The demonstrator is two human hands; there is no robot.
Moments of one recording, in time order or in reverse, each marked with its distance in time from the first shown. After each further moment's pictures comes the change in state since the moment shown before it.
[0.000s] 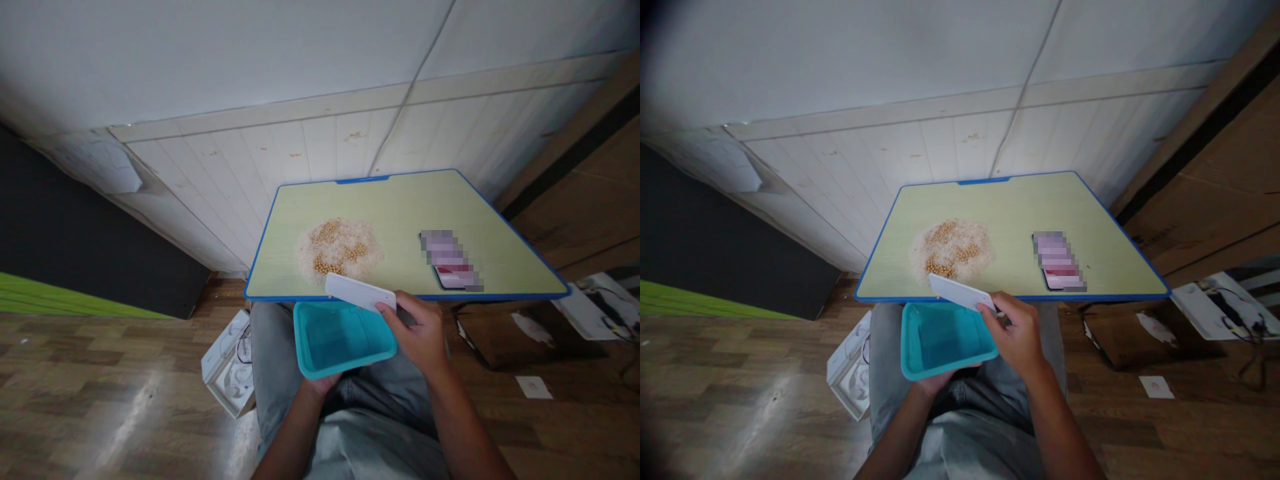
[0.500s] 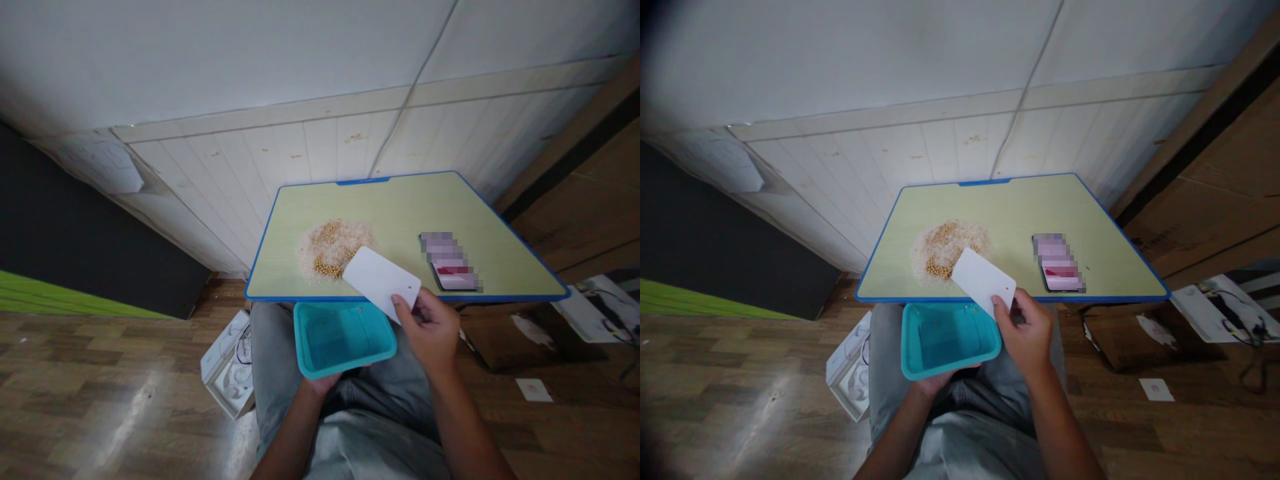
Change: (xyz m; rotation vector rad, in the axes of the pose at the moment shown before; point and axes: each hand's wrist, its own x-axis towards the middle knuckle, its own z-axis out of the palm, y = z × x) left_hand 0.019 -0.011 -0.044 -0.062 -0.025 -0.020; right_hand -0.013 0.017 0.000 -0.092 0.241 0.158
